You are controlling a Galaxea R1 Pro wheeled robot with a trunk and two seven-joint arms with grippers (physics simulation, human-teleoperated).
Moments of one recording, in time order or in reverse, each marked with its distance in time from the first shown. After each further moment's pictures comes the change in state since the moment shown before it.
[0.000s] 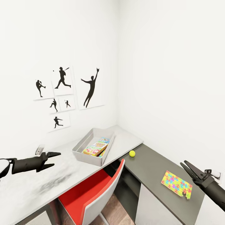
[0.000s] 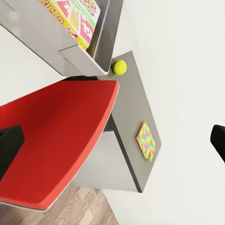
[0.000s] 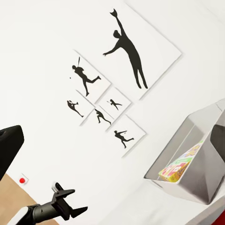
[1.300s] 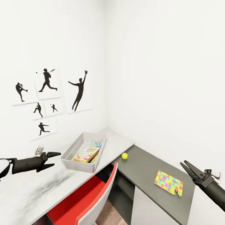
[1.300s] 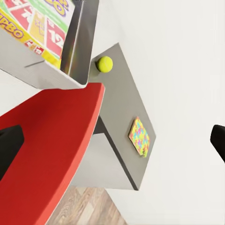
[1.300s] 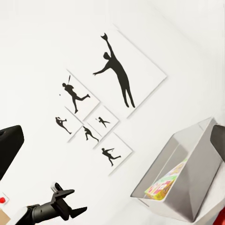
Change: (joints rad) left arm 0.000 -0.001 0.000 0.000 0.000 -0.001 0.000; right arm 0.000 0.000 0.002 0.001 0.000 -0.006 0.000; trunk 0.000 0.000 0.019
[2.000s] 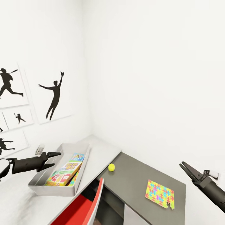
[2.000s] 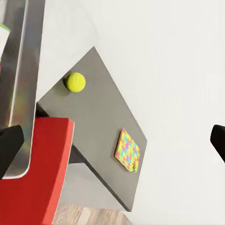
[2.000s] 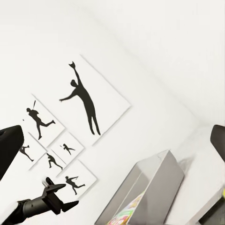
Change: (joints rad) left arm 0.000 -0.001 0.000 -0.001 0.000 -0.002 0.000; right arm 0.000 0.003 -0.001 0.000 0.048 0.000 -0.003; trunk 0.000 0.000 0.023
